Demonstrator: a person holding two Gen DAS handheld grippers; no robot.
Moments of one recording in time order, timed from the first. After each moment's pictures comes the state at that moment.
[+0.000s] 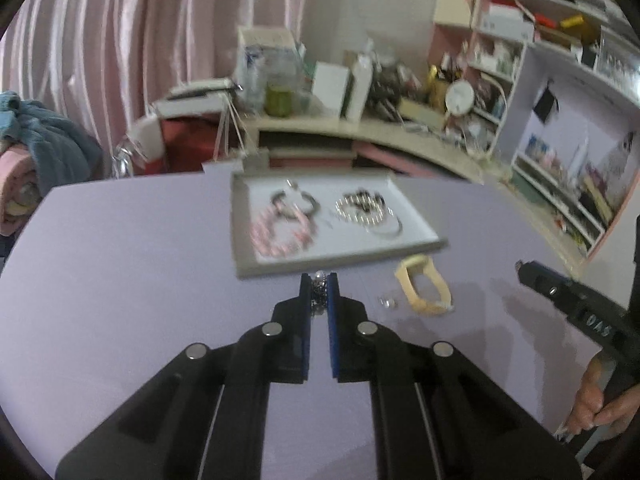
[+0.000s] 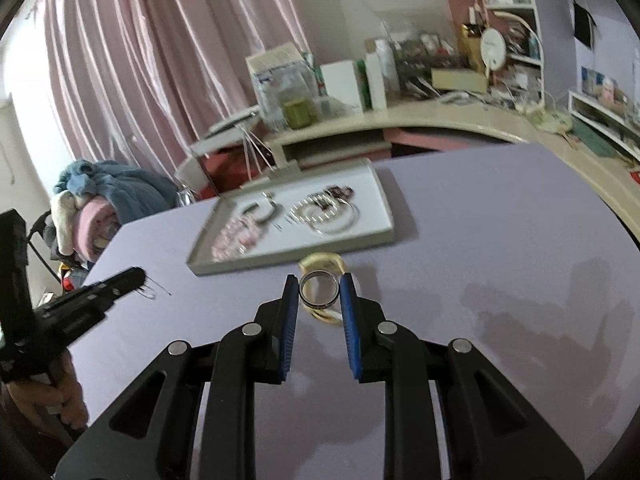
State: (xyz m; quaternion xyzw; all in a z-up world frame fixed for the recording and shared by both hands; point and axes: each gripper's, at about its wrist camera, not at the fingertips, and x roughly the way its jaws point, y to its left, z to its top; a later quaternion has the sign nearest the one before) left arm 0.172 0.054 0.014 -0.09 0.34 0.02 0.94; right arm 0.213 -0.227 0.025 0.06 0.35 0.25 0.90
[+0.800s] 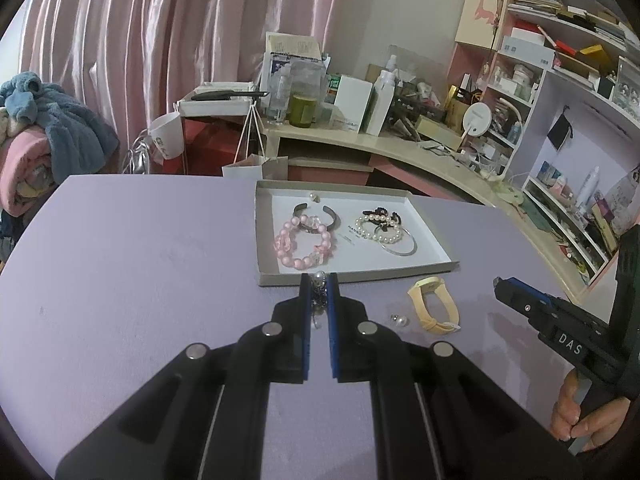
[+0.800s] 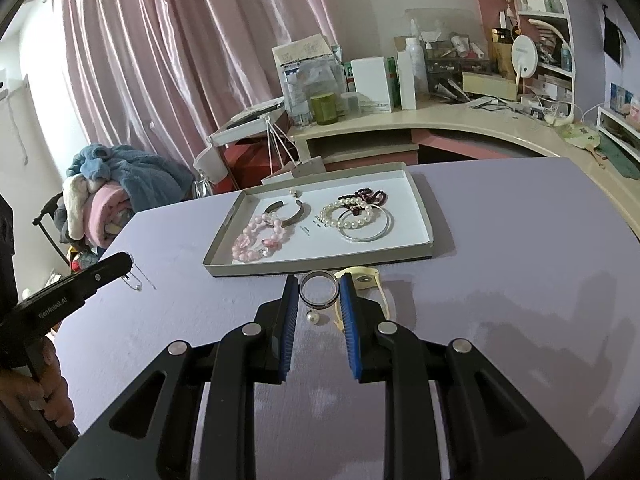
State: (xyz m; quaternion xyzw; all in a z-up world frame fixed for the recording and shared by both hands) left arm 0.174 0.070 0.018 -0.12 0.34 0.05 0.93; right arm 0.228 -0.198 0.020 0.04 0.36 0.28 0.89
